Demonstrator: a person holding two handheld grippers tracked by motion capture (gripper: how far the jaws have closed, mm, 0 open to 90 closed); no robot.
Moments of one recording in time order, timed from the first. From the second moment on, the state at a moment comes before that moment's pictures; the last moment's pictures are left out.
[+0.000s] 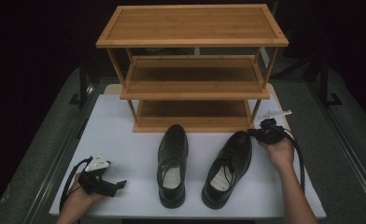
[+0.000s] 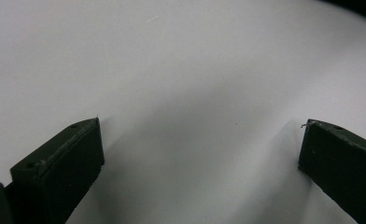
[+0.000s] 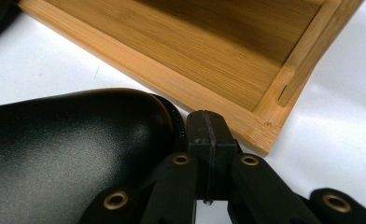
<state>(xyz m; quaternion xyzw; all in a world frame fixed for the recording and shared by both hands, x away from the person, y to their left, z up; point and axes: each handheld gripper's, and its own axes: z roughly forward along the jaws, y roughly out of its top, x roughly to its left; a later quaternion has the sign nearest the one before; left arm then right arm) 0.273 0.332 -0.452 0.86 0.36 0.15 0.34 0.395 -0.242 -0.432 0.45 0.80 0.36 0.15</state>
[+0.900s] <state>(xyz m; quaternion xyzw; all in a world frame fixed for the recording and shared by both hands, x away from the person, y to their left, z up) 0.273 0.332 -0.451 0.86 0.36 0.15 0.34 0.282 -0.260 -0.421 0.43 0.80 0.40 0.14</state>
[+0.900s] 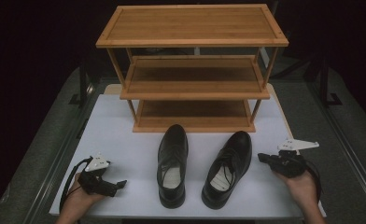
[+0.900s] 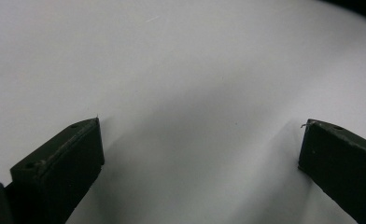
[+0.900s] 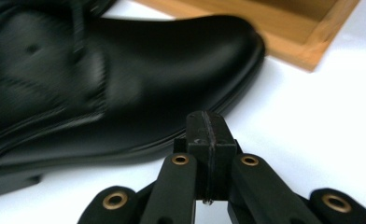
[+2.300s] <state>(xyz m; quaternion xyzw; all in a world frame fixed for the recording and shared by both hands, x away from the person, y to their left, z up) 0.273 0.332 -0.451 0.86 0.36 0.15 0.34 0.270 -0.201 -0.445 0.36 0.84 0.39 0.08</state>
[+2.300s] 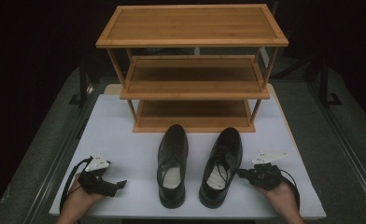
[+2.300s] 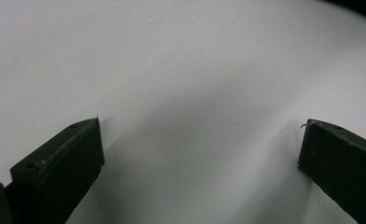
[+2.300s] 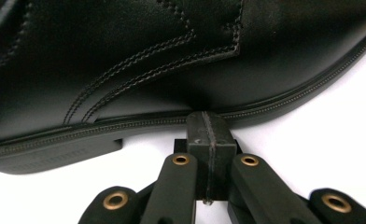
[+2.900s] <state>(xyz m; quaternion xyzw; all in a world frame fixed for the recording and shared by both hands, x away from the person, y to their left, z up) 0.273 0.332 -0.451 0.86 0.36 0.15 0.34 0.292 -0.174 -0.444 0.34 0.85 0.39 0.07</state>
